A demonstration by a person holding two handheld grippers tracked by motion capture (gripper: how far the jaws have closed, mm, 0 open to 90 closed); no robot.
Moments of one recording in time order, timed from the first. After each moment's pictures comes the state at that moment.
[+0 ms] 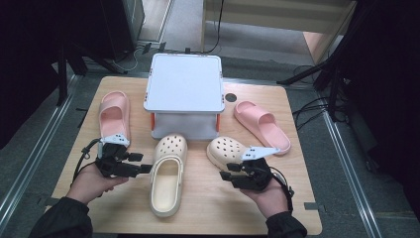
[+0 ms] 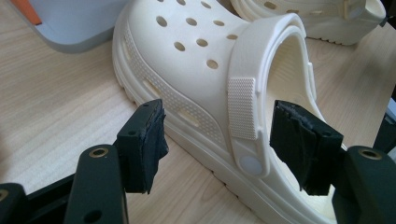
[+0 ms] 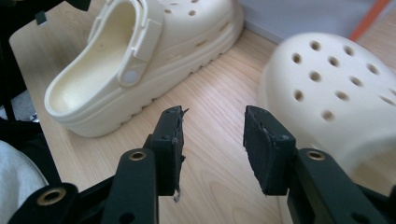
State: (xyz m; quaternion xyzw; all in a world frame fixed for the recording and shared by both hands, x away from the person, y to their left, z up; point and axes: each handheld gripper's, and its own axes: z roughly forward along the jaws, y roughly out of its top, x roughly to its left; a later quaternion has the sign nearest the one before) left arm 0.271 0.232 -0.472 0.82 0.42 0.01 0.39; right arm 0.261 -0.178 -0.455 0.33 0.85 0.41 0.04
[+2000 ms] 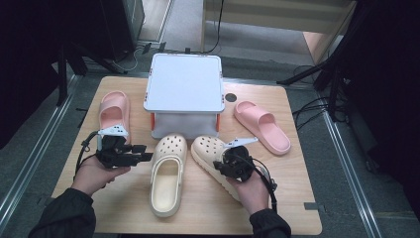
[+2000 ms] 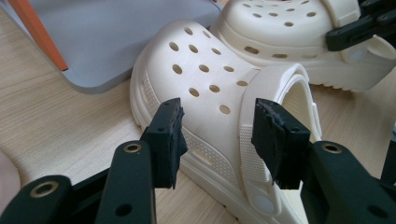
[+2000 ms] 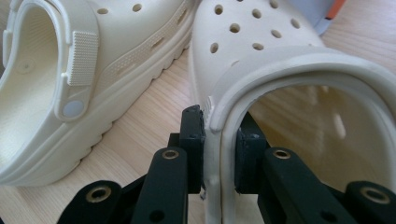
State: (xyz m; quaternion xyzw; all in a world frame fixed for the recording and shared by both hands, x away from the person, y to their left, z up) left arm 0.283 0.233 -0.462 0.80 0.42 0.03 0.42; right arm 0.287 -0.127 -0.466 0.43 0.84 0.33 0.06
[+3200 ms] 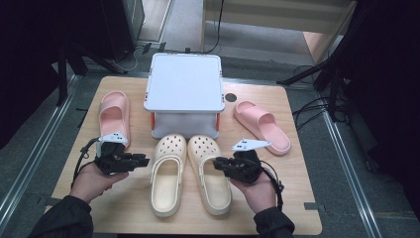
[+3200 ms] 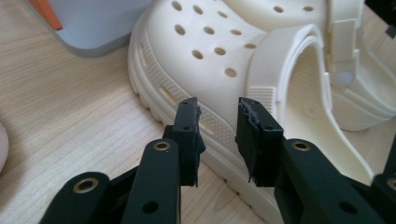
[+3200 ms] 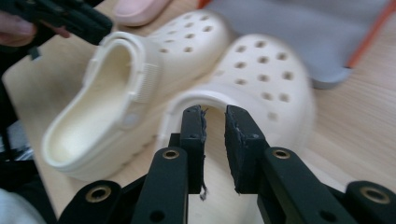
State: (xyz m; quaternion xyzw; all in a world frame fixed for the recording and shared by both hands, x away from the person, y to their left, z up) left arm 0.275 0.236 -0.480 0.81 0.44 0.02 0.39; right arm 0.274 -0.153 -0.446 0.37 0.83 0.43 0.05
